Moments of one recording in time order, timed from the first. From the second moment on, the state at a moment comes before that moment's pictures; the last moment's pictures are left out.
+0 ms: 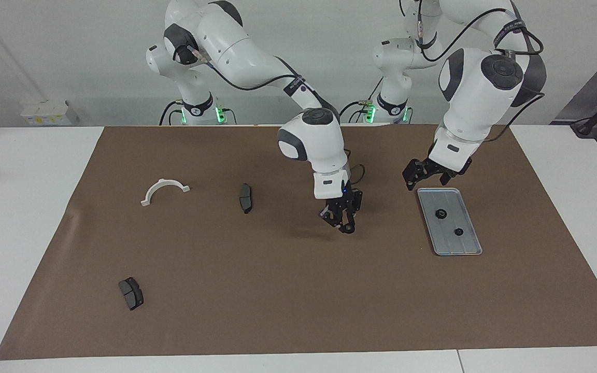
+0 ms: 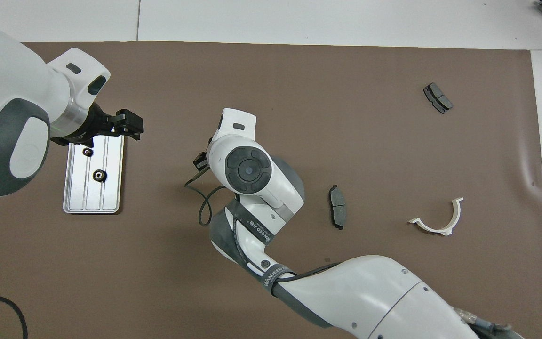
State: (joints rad) left arm 0.01 0.16 -0.26 -1.64 0.01 1.79 -0.34; right arm 0.56 0.67 0.19 -1.46 -0.18 2.53 0.22
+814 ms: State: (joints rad) left arm 0.02 0.16 -0.26 -1.65 0.01 1.82 -0.34; right arm 0.58 0.67 0.18 -1.49 -0.18 2.49 0.24
